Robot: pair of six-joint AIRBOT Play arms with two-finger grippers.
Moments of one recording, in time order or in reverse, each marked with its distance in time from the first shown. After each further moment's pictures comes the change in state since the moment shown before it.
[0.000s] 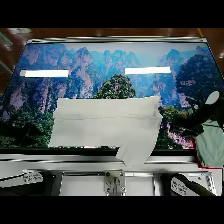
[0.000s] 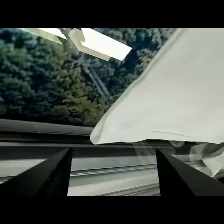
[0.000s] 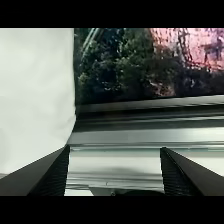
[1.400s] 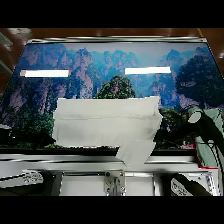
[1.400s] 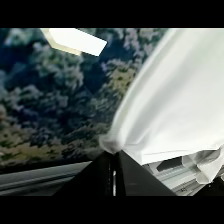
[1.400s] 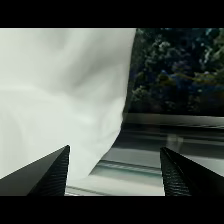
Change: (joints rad) left arm -0.098 -0.021 -0.201 -0.158 0.190 0.113; right arm 0.104 0.064 -0.338 0.186 -0.242 -0.026
